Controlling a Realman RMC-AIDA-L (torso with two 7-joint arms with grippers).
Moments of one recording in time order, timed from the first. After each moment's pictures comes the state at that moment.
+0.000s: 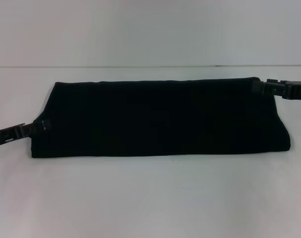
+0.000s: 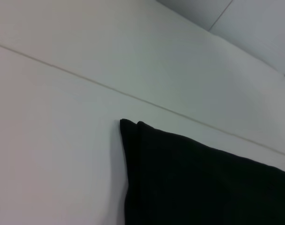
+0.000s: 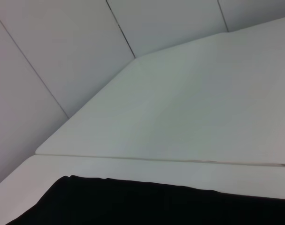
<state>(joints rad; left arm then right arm) -0.53 -2.09 0.25 0.72 2.33 1.20 -1.94 0.67 1.93 -0.52 -0.50 -2.06 -1.25 1.77</state>
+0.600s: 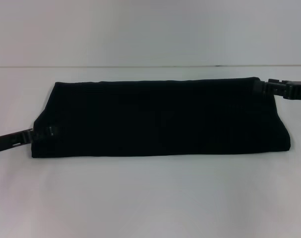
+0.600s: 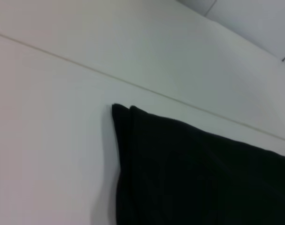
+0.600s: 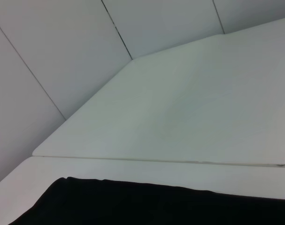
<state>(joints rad) -0.54 -2.09 0.27 0.69 2.35 1.19 -1.93 0.67 1.93 -0.52 -0.50 -2.06 -1.25 1.77</state>
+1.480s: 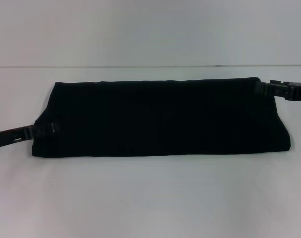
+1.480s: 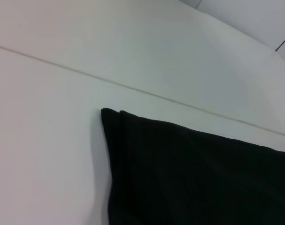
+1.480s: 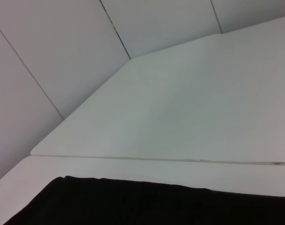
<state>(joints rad) -0.56 -2.08 0.29 0.69 2.36 1.19 -1.93 0.66 1.93 -0.52 -0.50 -2.06 -1.25 1.77</state>
